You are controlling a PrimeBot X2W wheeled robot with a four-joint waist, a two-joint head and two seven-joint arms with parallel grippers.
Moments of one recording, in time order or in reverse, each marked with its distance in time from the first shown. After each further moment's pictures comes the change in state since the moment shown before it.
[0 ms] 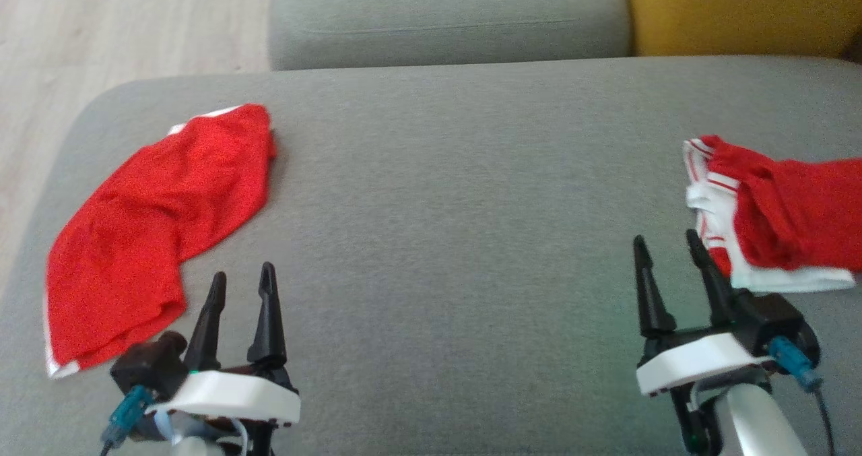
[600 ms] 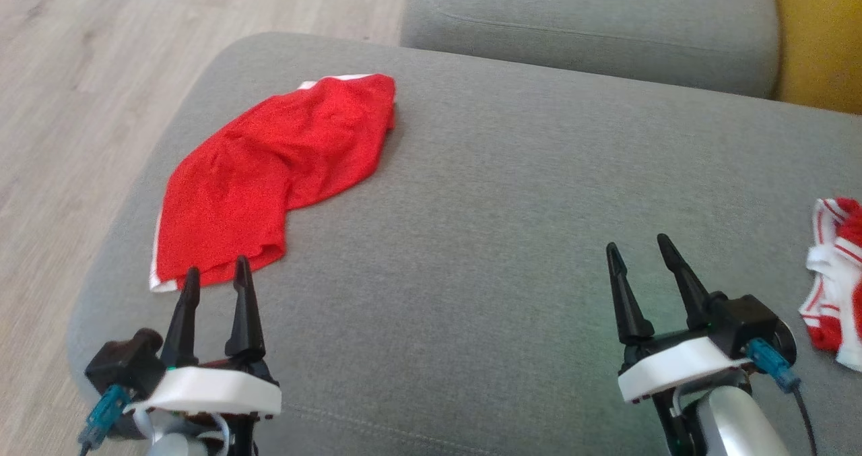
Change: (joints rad) left arm -0.003 0.000 0.055 -0.014 0.013 0.000 0.000; right arm -0.002 0.000 0.063 0.011 0.012 0.000 -0.001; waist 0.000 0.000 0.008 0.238
